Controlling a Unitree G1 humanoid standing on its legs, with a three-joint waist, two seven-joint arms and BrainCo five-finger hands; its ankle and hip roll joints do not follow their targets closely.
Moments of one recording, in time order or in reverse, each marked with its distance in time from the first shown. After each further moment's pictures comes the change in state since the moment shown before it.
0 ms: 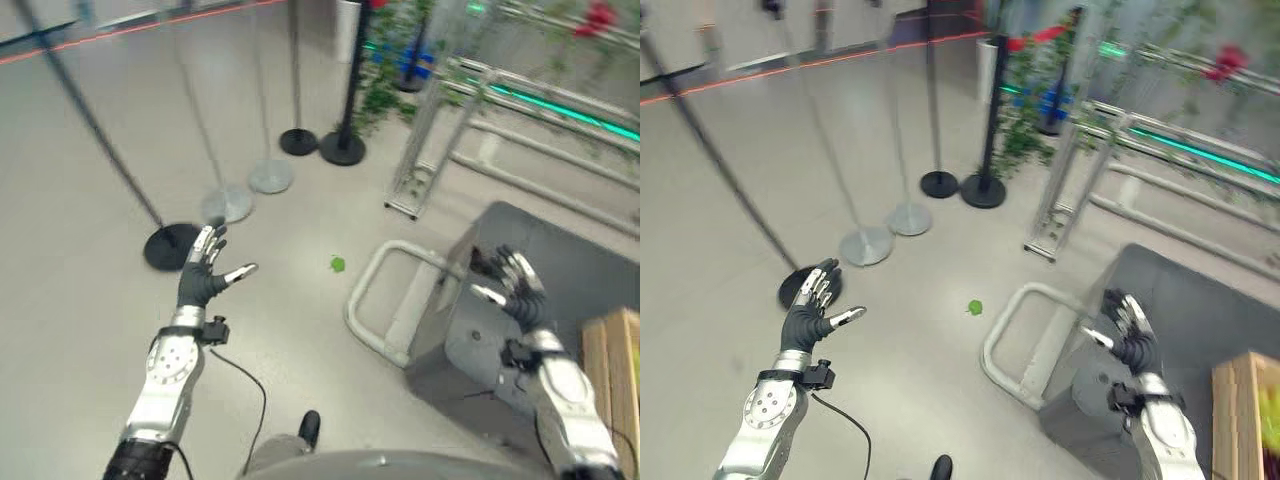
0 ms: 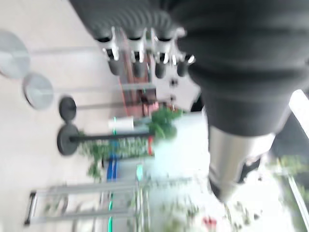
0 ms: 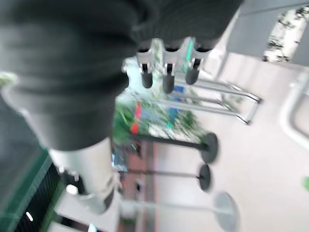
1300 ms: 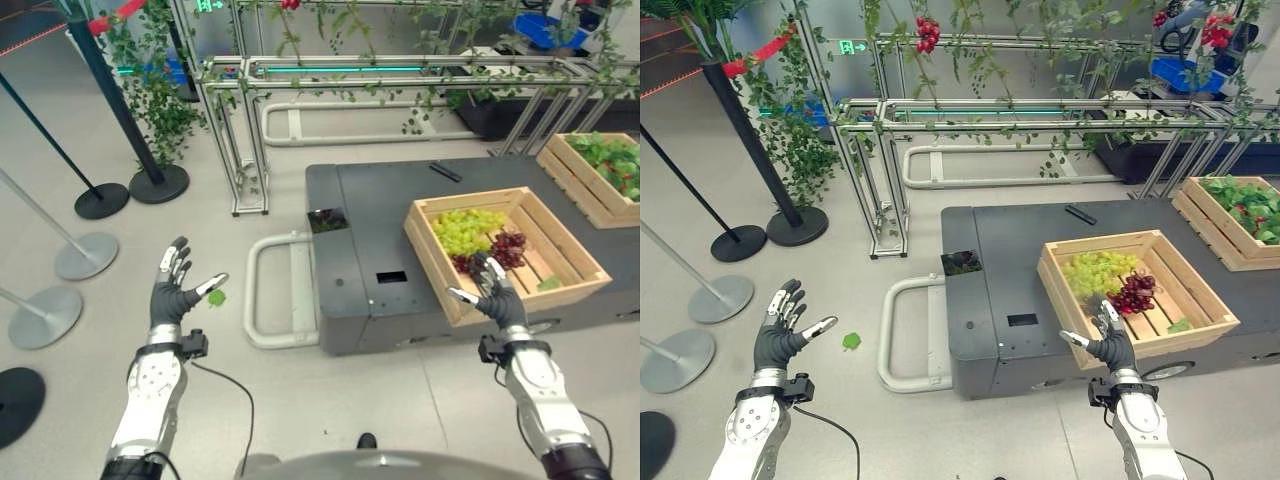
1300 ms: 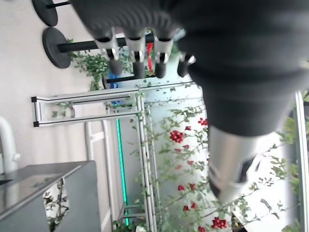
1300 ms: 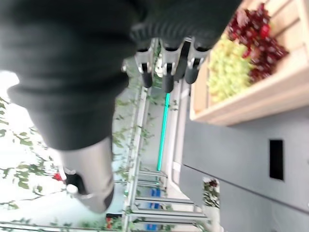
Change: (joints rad) left arm 0.109 -0.045 0.107 0.066 0.002 0.012 0.092; right arm -0.002 -0.014 0.041 0.102 -0.046 0.031 -0.054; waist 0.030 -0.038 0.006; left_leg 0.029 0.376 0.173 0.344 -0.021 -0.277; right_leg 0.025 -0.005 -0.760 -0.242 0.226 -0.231
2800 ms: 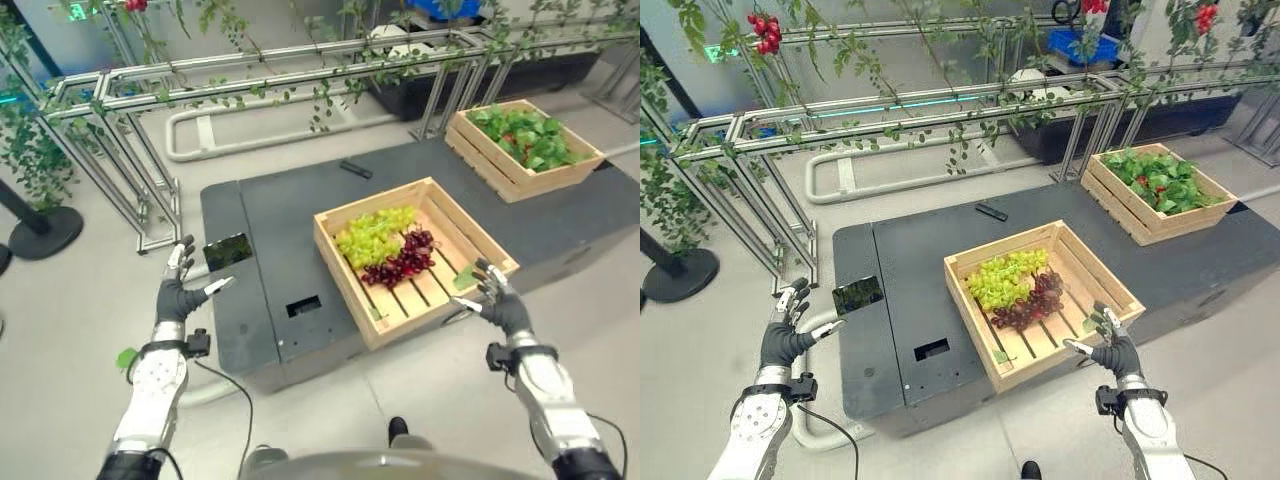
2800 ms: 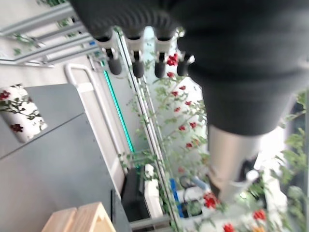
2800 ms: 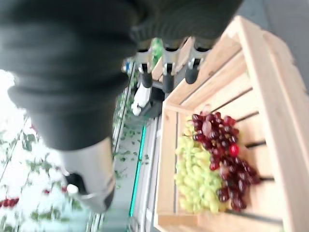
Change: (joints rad) left arm -0.016 0.022 -0.015 0.038 0.097 -0.014 0.026; right arm -0.026 -0.054 0.013 0.064 -0.034 0.012 0.035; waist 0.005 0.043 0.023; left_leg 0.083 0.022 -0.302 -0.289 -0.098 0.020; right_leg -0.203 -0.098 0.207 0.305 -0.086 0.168
